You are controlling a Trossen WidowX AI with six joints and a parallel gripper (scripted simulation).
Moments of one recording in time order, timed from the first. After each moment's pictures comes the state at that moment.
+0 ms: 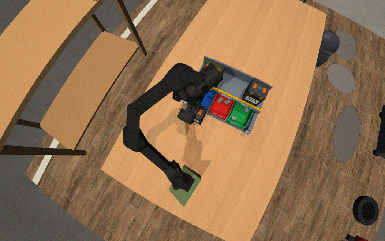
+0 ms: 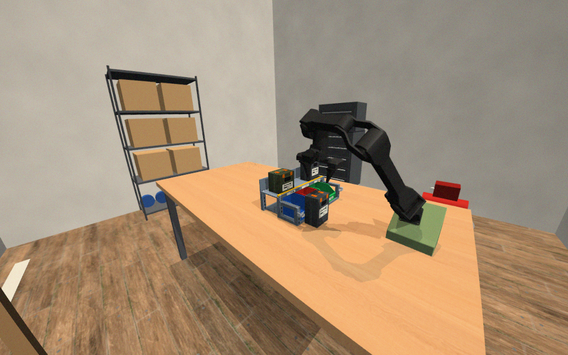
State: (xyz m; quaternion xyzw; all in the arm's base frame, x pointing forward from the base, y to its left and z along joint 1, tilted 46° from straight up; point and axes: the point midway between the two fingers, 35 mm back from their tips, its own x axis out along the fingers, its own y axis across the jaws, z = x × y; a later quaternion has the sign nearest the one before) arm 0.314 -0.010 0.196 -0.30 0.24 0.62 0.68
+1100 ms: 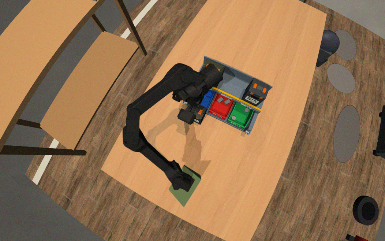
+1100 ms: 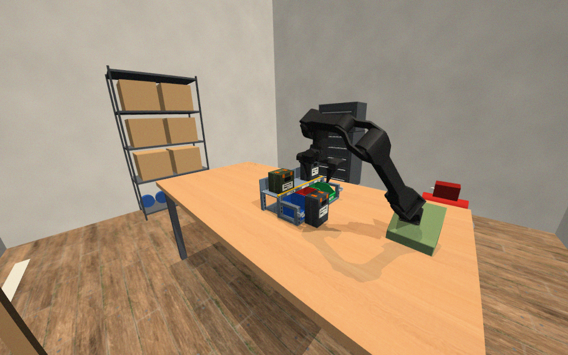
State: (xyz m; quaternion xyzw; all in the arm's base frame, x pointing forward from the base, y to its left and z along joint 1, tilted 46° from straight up) arm 0.313 -0.010 0.197 -0.30 0.24 0.62 0.68
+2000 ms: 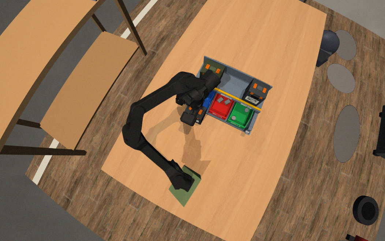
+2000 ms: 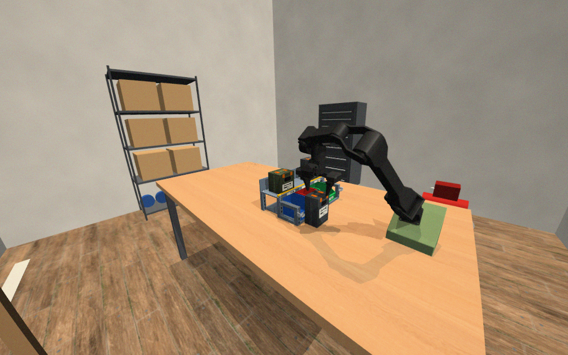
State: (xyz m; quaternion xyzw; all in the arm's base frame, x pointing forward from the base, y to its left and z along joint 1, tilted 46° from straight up) arm 0.318 0.031 0.155 -0.30 0.24 0.64 0.66
